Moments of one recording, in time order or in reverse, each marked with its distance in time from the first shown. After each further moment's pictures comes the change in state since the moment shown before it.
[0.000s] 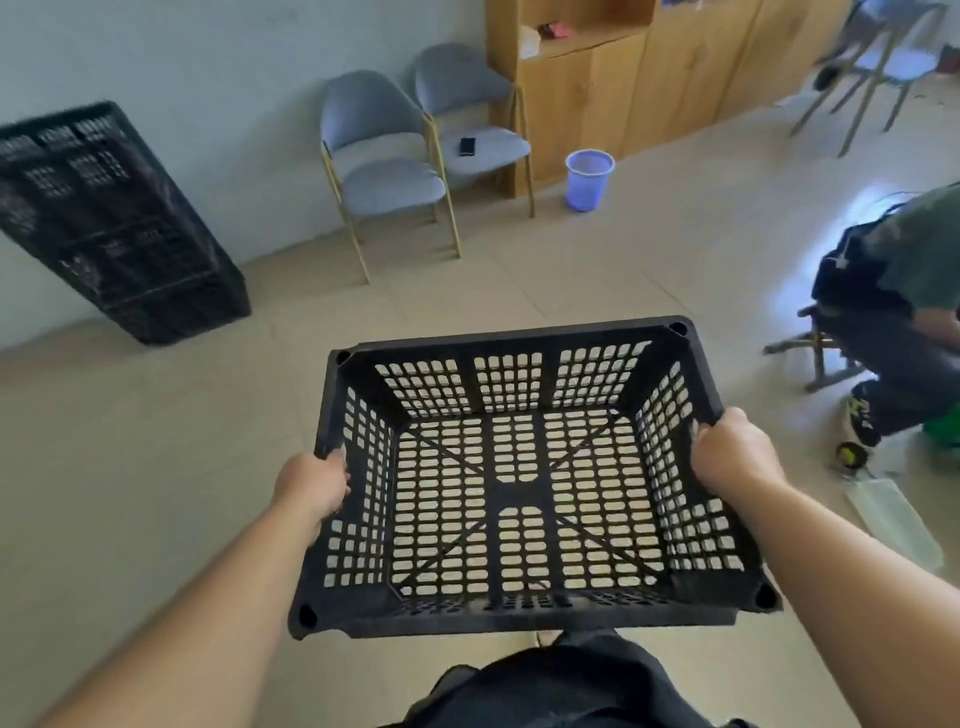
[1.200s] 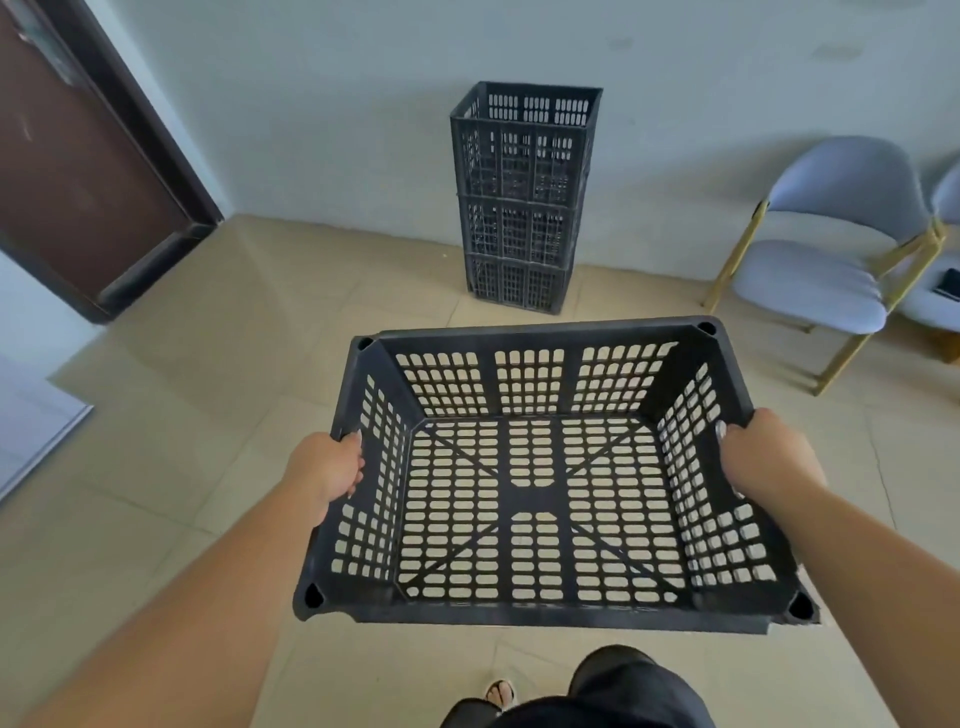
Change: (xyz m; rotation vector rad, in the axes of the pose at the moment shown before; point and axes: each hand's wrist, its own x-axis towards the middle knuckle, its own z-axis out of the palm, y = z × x) left_hand 0.305 -0.106 -0.395 -0.360 0.353 -0.384; right_hand -0.066 -0.637 0.293 -0.264 -0.273 -0.709
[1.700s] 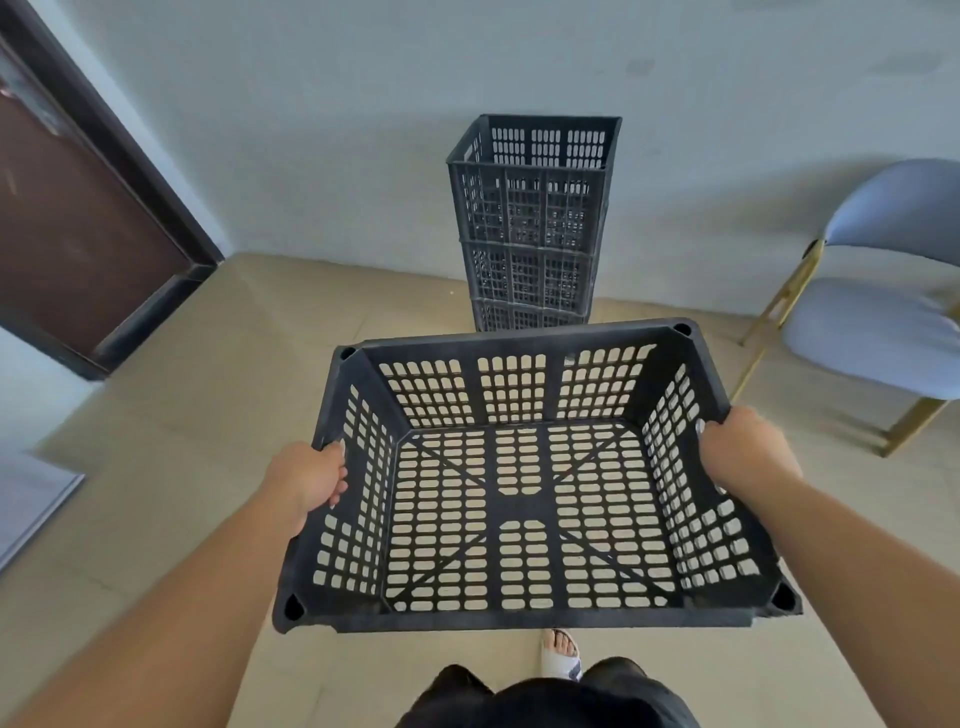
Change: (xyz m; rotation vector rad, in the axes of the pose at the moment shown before) left_hand 0.205 0.193 0.016 0.036 0.062 -0.029; right_hand 0.237 -0.180 0.007 0.063 -0.085 -0.025
